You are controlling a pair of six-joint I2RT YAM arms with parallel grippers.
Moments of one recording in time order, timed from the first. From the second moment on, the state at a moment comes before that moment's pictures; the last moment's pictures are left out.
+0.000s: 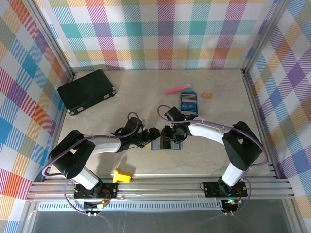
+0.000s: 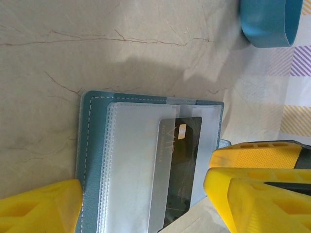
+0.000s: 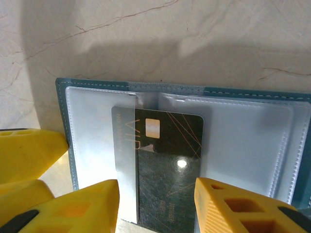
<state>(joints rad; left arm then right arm) -0.67 1.57 0.59 0.24 0.33 -1.06 0.75 1.68 1.02 -0.52 -0.16 0.72</state>
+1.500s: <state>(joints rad) -0.67 1.57 0.58 0.26 0.32 -1.08 0.75 1.74 1.03 -0.52 -0.22 0.72</state>
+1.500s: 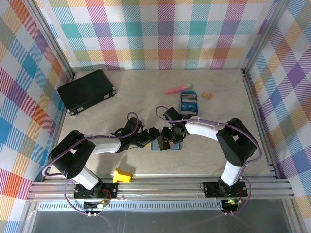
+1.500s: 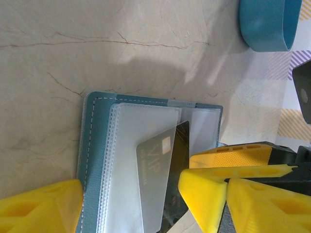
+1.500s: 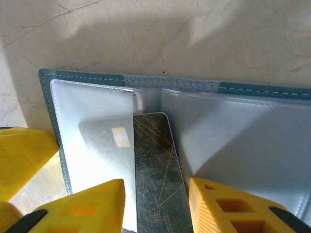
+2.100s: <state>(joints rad) -0.67 1.57 0.58 0.26 0.32 -1.08 0.75 1.62 0.93 -0.46 -0.35 0.70</state>
